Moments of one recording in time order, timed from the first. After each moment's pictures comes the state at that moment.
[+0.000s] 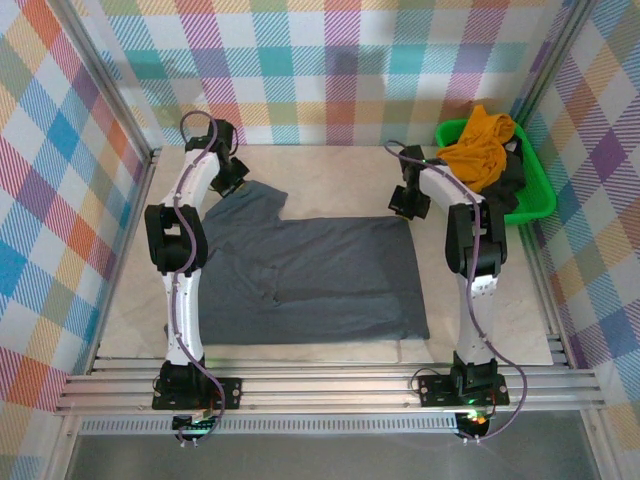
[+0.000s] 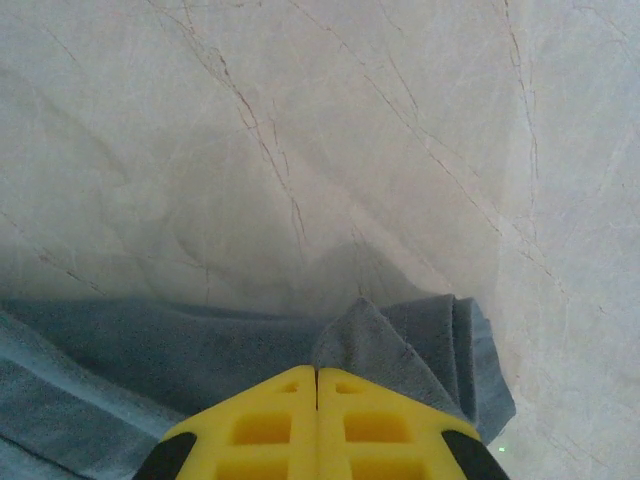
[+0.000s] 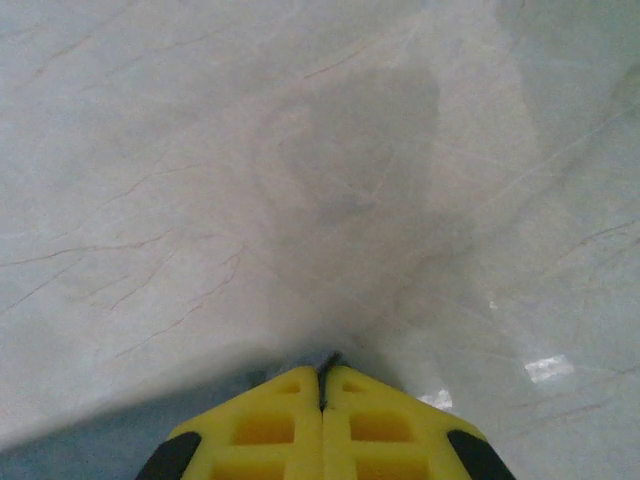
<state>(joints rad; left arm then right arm) -0.06 2.36 2.22 -1.02 0.01 -0.81 0.20 2.23 1.81 -0.90 0.01 0.58</state>
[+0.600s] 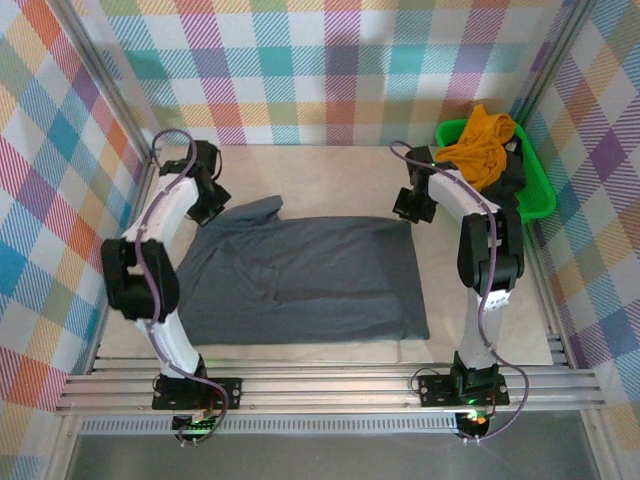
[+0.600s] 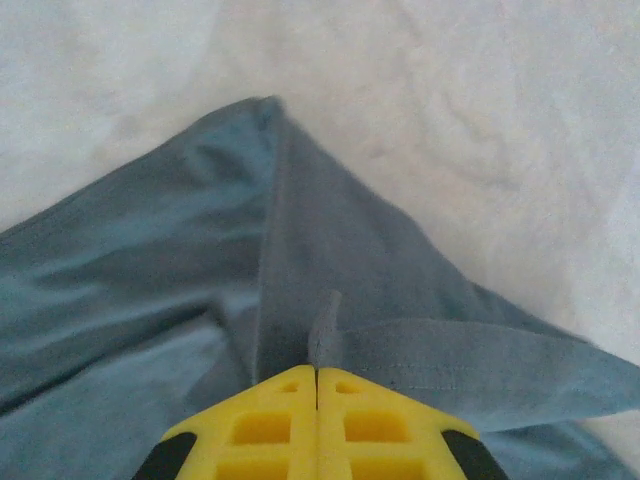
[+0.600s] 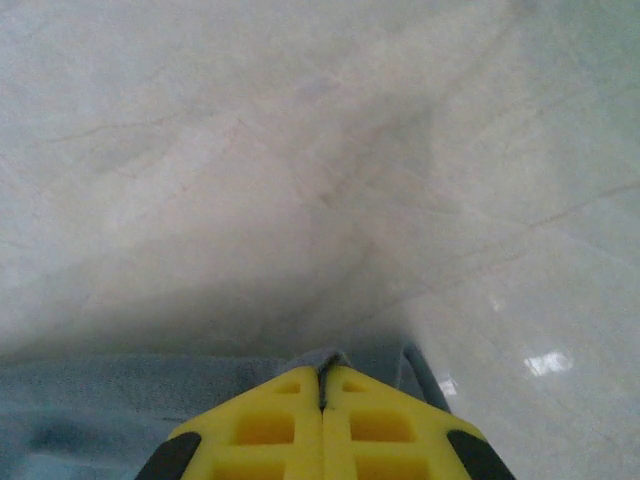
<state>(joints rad) -0.06 1.77 1.55 -1.00 -0.14 -0.88 0.21 2.03 1.63 -0.89 -0.01 0.57</state>
